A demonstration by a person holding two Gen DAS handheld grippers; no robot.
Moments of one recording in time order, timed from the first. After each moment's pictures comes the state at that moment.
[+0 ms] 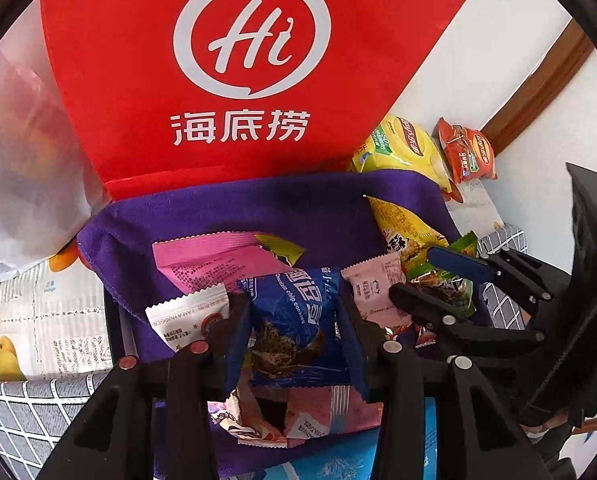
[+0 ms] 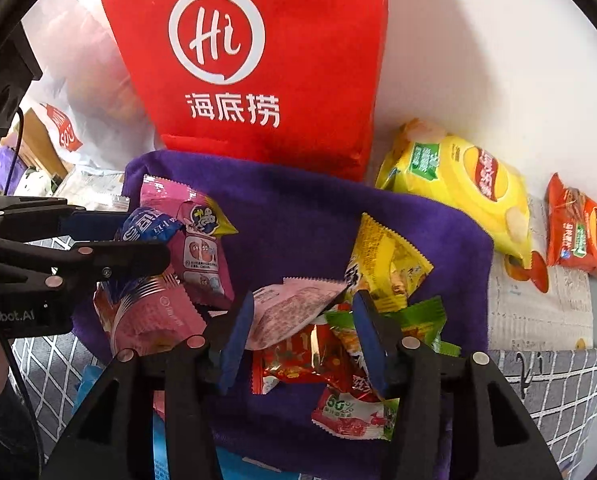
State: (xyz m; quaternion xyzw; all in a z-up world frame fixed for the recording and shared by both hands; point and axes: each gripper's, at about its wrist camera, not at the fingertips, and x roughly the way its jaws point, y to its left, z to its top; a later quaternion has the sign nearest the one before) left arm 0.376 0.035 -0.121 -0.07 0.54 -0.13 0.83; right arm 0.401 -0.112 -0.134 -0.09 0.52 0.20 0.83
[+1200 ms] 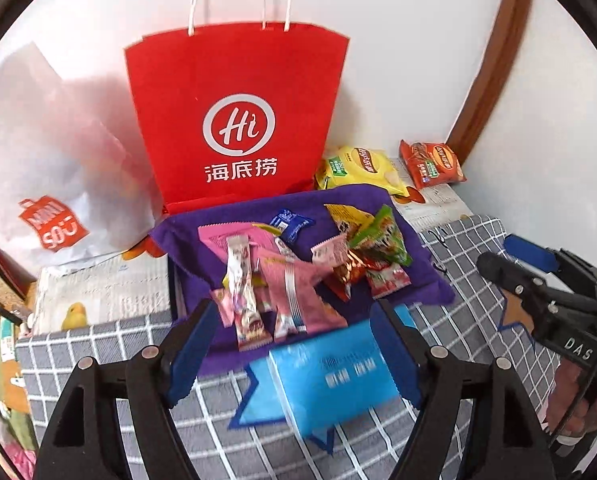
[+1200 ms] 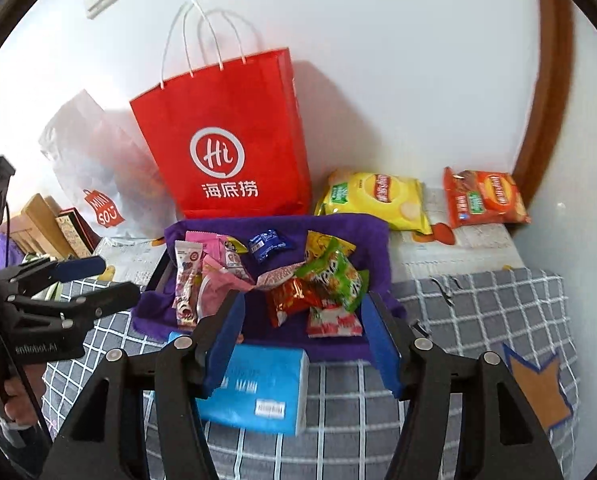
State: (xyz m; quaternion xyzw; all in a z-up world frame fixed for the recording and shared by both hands) left arm 0.245 0.024 -0.018 -0.01 0.46 -0.10 0.88; right arm 0.265 -0.181 -0.011 0.01 0.43 0.11 0.90
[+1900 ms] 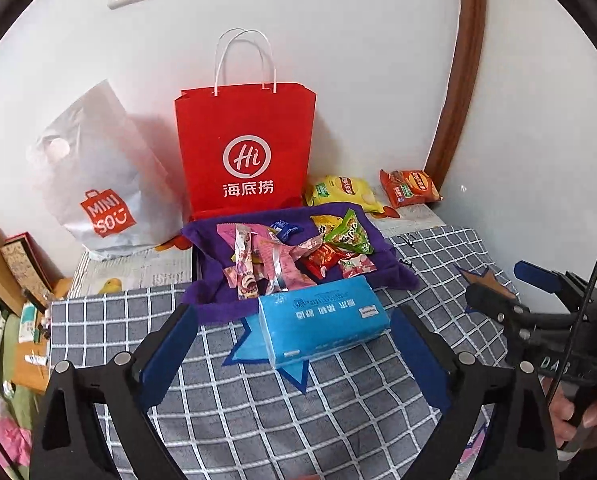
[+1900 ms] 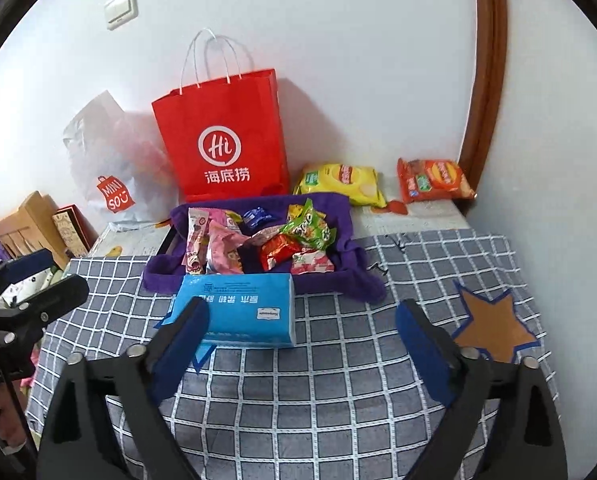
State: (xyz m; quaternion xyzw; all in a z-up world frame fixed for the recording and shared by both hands) left arm 0.115 0.015 0.025 -0.01 0.38 -0.07 0.92; right arm 0.145 -0.198 0.015 0.00 0.40 0.07 0.91
